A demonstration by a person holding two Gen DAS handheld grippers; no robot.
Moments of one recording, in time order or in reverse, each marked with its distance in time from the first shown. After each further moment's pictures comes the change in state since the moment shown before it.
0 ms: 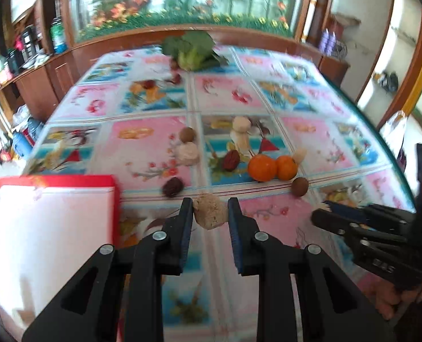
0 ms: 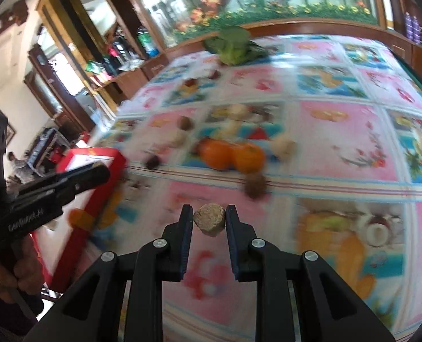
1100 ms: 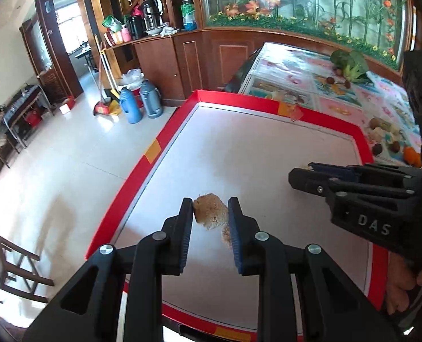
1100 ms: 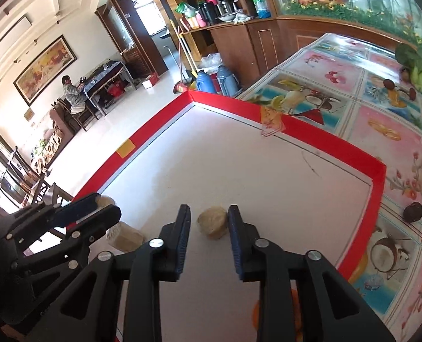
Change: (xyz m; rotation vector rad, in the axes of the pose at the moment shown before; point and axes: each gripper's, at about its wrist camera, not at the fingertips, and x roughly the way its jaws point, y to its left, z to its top) left arm -0.088 0.182 -0.109 -0.260 -0.014 0.470; right arm 0.136 0.229 -0.003 -0.340 0.179 0.244
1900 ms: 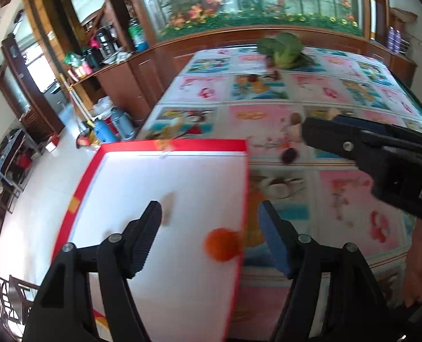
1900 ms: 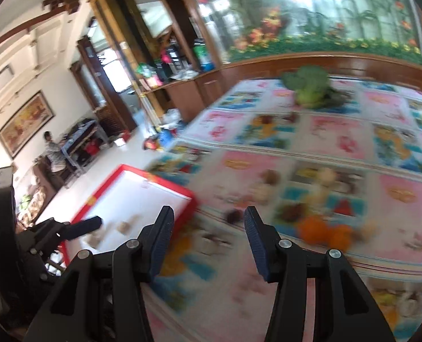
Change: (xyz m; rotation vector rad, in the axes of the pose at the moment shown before) left arm -0.031 -0.169 0.035 0.214 -0.010 -0.046; right arm -0.164 -0.138 -0.034 0.159 -0.256 -0.130
